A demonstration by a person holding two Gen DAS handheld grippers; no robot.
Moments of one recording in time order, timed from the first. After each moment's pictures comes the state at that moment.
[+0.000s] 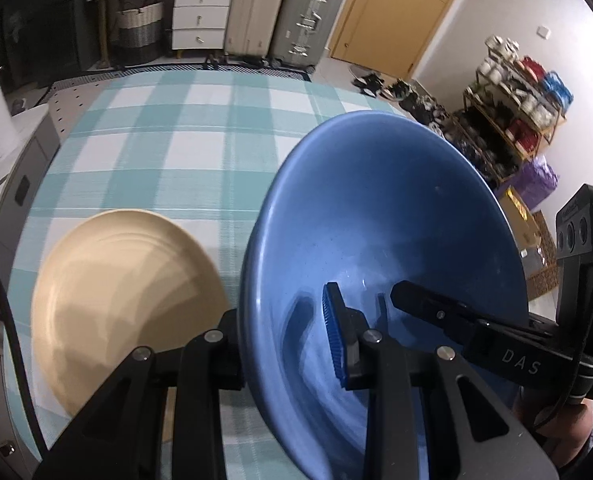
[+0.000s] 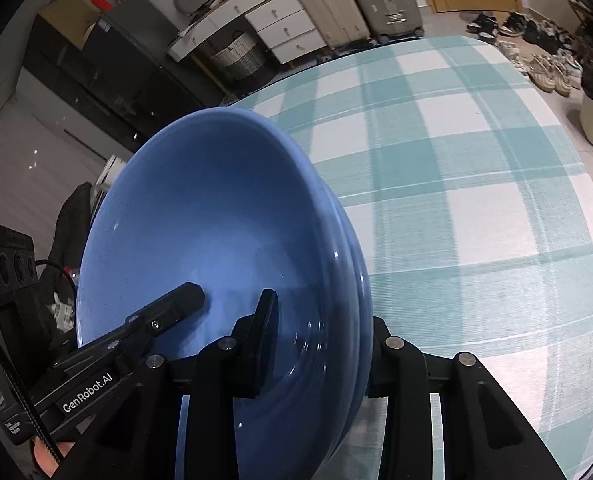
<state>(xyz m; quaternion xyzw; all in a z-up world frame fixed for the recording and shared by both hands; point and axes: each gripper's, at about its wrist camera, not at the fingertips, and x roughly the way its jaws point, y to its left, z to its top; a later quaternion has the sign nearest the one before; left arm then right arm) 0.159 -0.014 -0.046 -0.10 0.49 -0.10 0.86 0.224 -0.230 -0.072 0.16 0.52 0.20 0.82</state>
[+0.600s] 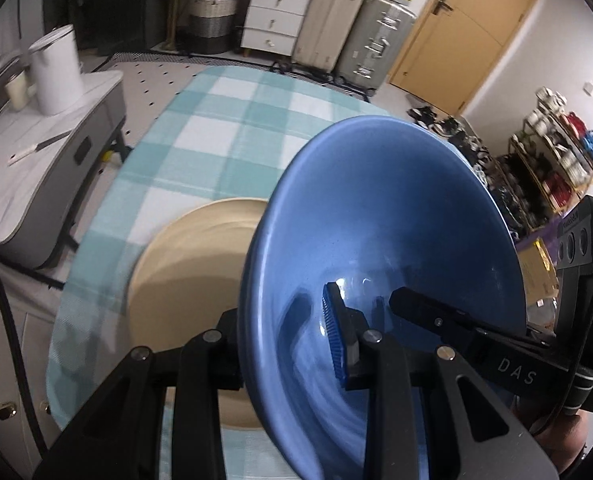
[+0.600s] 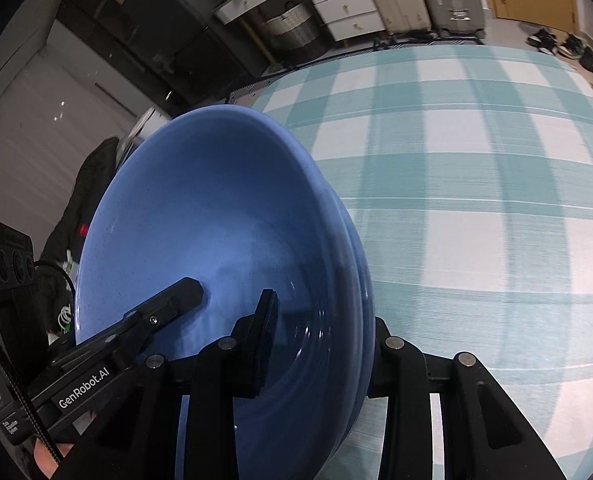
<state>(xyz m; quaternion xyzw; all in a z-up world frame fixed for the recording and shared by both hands) 0.136 0.087 -0.051 -0.15 0.48 -0.01 0.86 0.233 -0.118 -0.068 0.11 0.53 0.27 0.79</state>
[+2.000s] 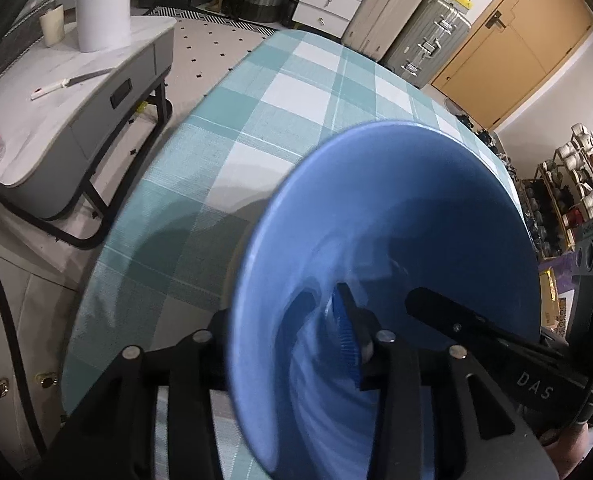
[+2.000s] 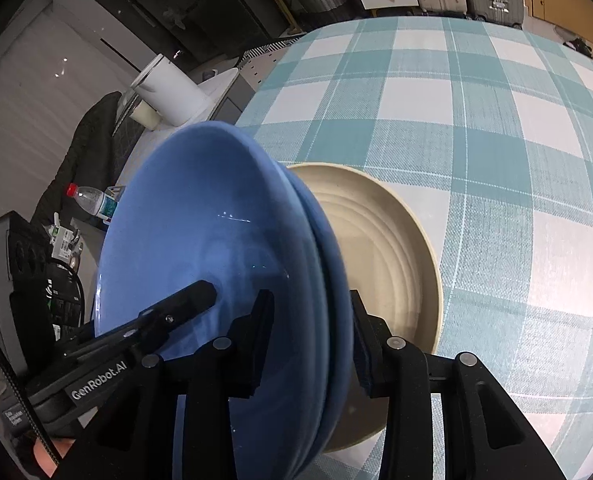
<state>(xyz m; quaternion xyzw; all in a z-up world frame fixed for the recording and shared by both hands) 0.136 0.166 -0.101 -0.21 0.51 0.04 0.83 0.237 -0.027 -0.100 0.06 0.57 0.29 0.77</state>
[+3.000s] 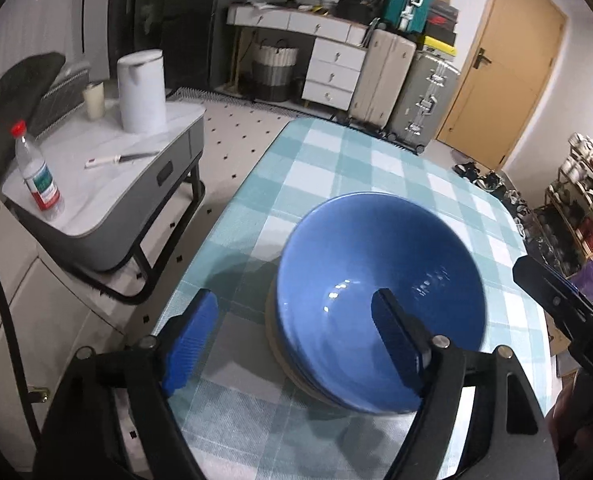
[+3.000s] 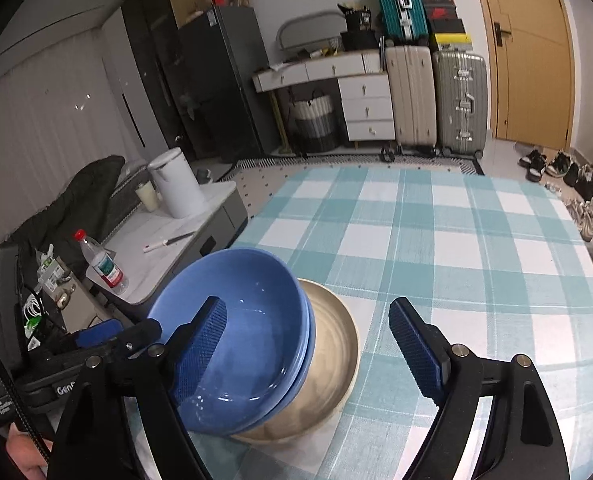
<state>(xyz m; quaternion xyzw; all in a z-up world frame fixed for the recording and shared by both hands) 0.060 0.156 -0.032 -0.15 0.39 0.09 0.90 0.155 -0.081 0.007 0.03 0.35 0.25 0.90</state>
